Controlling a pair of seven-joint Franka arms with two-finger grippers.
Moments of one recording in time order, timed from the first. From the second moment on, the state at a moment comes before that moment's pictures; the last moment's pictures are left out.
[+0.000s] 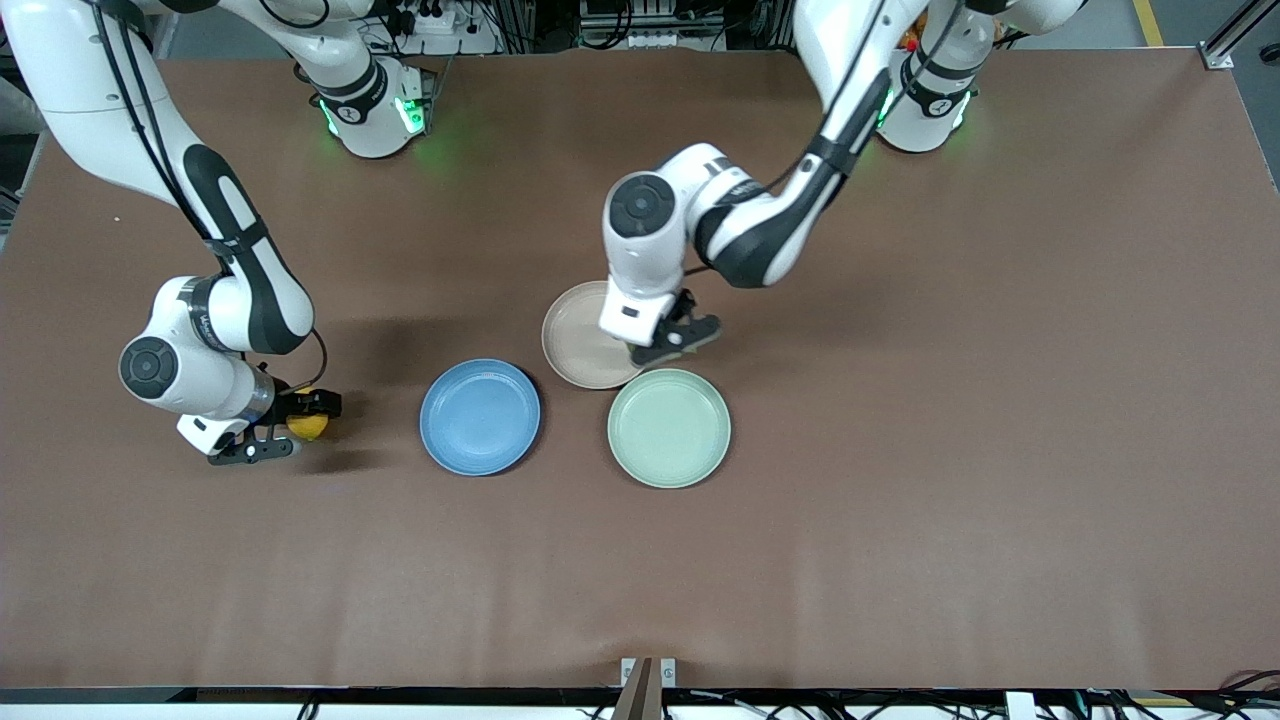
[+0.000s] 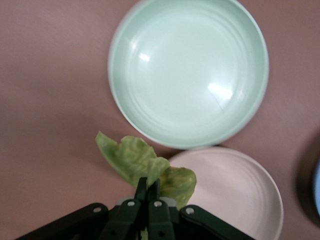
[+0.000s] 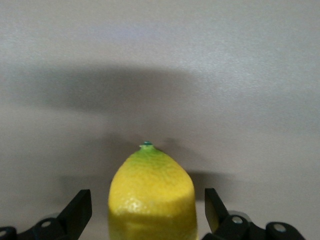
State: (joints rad) left arm -0.73 0.63 -0.07 -1.46 0.06 2.06 -1.26; right arm -0.09 0.56 0.05 -1.95 -0.03 2.41 -0.16
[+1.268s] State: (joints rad) left arm -0.18 0.53 -0.07 -1.46 0.07 1.88 -0.50; right arm -0.02 0.53 0.05 -1.98 -0.03 2.37 -0.08
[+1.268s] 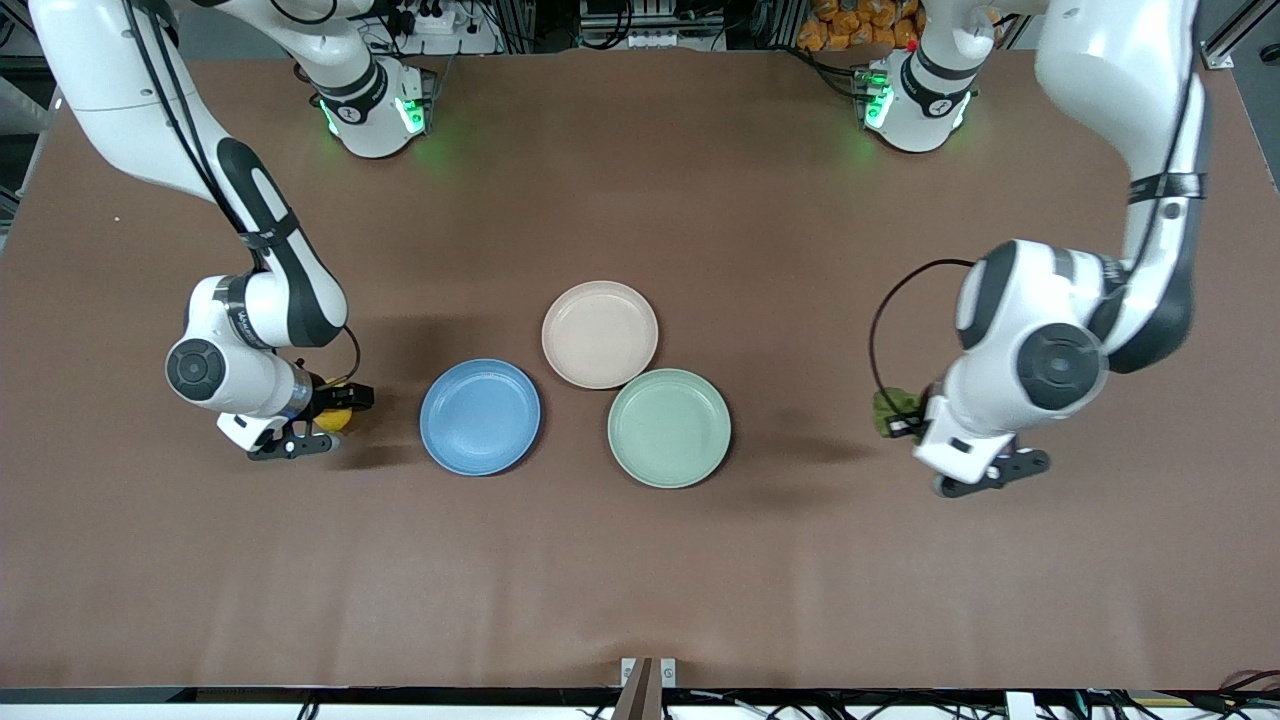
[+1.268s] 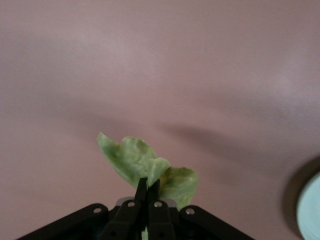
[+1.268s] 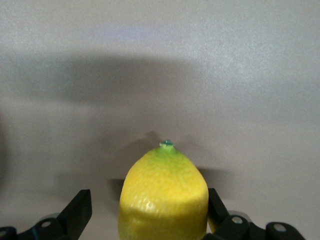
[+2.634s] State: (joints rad) left arm -0.08 0.00 -0.09 -2.02 -0.03 1.96 -0.36; right arm -0.02 0.36 0.05 -2.10 -0.03 2.29 -0.07
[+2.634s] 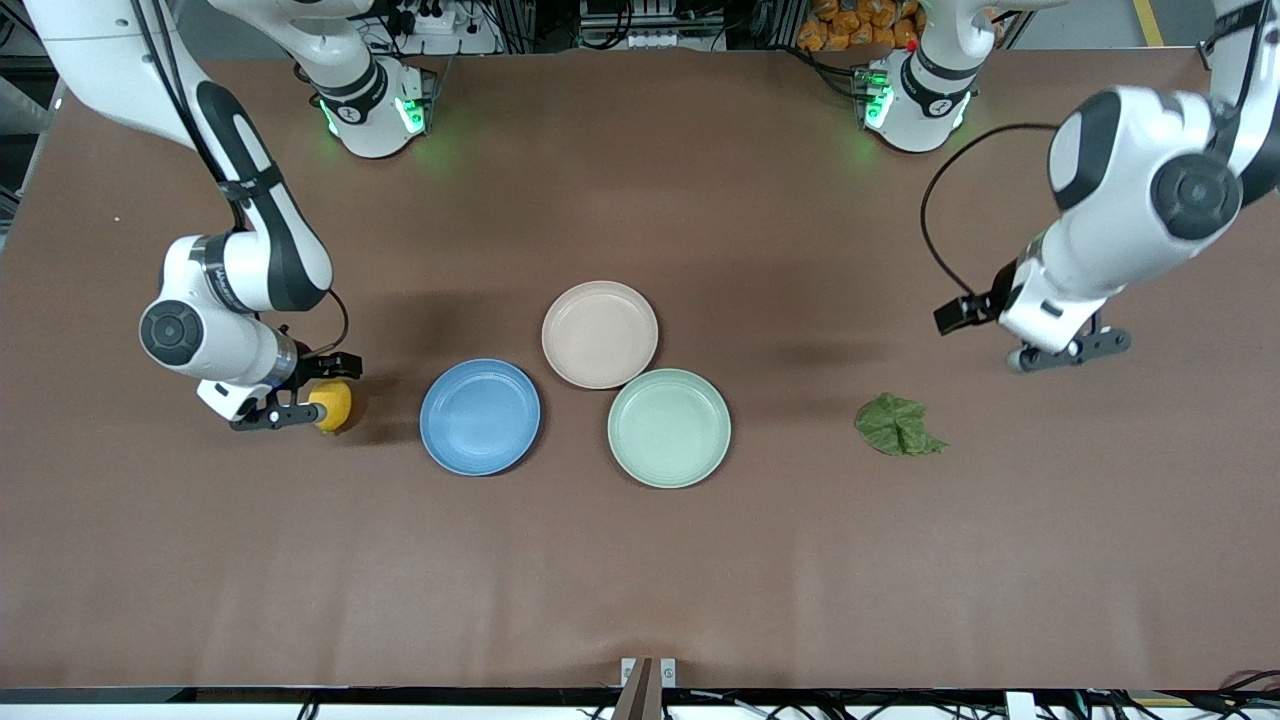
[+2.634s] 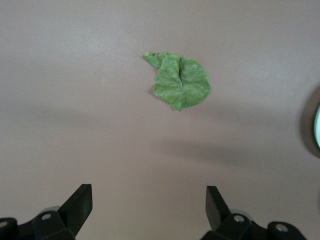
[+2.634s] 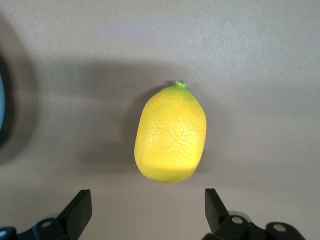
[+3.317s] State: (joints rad) left arm -0.08 -0.04 -0.09 -1.85 0.03 1.94 -0.25; right arm -0.02 0.26 0.05 -2.19 -0.03 2.29 -0.07
